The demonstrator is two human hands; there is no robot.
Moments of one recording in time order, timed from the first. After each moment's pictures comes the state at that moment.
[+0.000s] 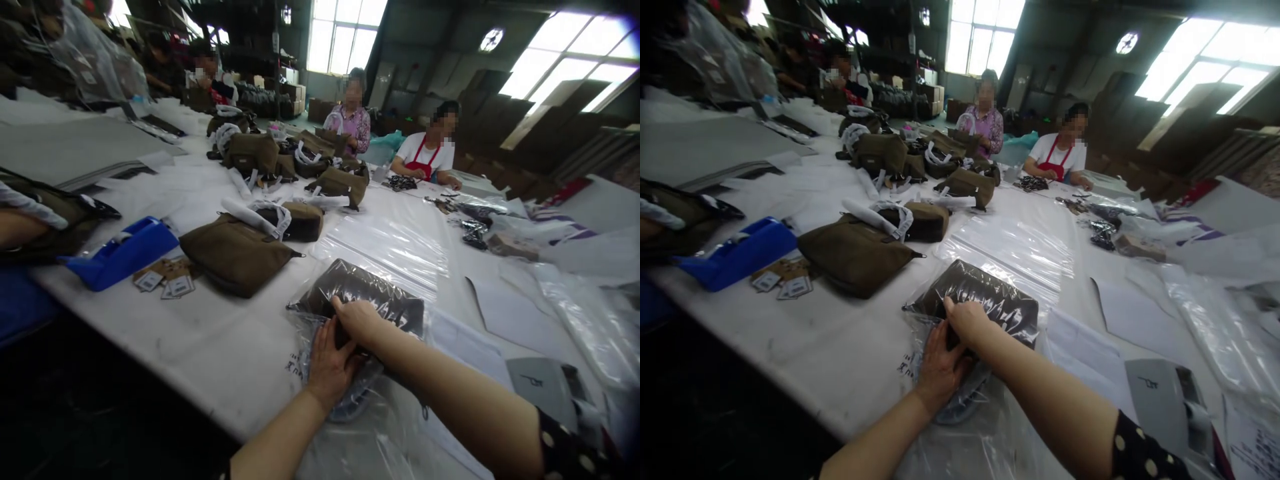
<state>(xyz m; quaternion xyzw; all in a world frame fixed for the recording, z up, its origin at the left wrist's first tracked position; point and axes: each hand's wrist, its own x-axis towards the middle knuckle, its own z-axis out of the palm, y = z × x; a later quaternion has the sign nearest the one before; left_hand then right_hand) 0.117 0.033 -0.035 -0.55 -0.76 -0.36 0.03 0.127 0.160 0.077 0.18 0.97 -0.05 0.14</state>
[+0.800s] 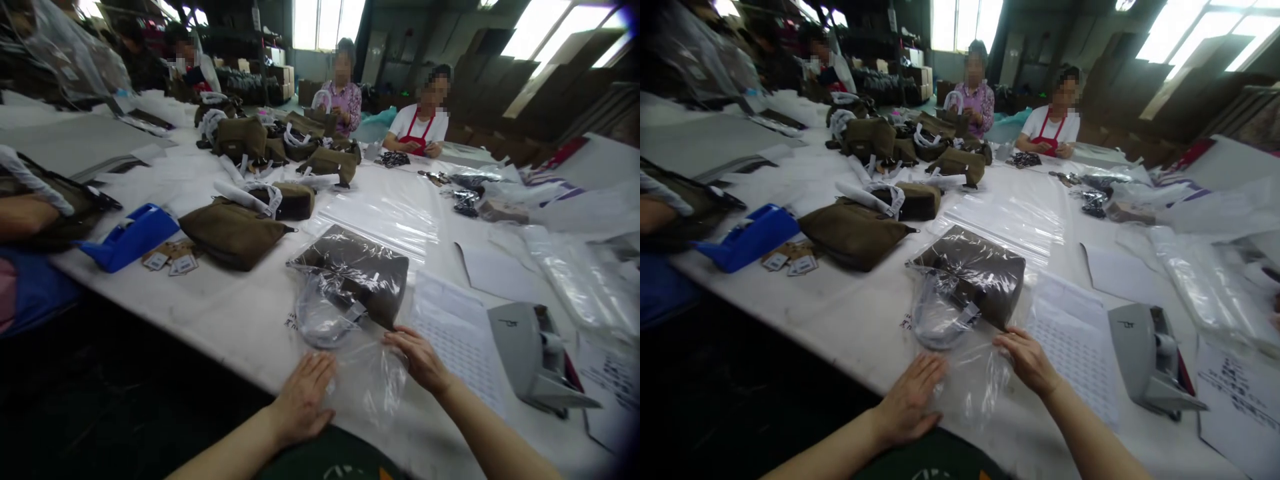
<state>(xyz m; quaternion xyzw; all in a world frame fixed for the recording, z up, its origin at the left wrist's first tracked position) 0.154 -0.095 -0.020 -0.68 -0.63 -0.30 -0.23 0.360 0.150 -0.017 0.08 0.95 -0.21 -0.20</state>
